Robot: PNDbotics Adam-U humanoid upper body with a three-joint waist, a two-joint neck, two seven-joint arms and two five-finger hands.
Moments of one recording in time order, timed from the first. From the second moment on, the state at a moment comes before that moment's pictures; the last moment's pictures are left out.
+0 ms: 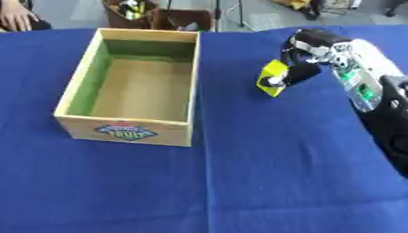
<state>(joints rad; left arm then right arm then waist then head) -0.31 0.20 0.15 -1.98 0.08 -0.31 0.20 -1.06 -0.54 0.19 -1.06 0.91 -0.03 0.47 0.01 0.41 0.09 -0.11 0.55</state>
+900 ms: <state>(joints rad) -0.31 0.20 0.15 -1.98 0.08 -0.30 0.20 -1.14 -0.56 0.19 -1.16 0.81 0.00 0.39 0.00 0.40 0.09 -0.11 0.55</state>
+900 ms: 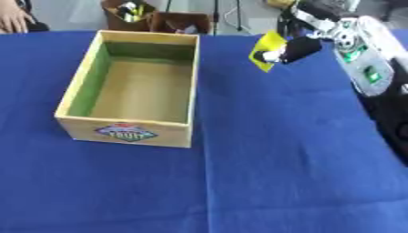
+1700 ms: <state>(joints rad) -0.32 0.20 0.15 -1.98 0.08 -0.30 0.19 -1.27 -0.48 0.20 -1.15 0.81 0.01 0.34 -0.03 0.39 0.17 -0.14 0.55</state>
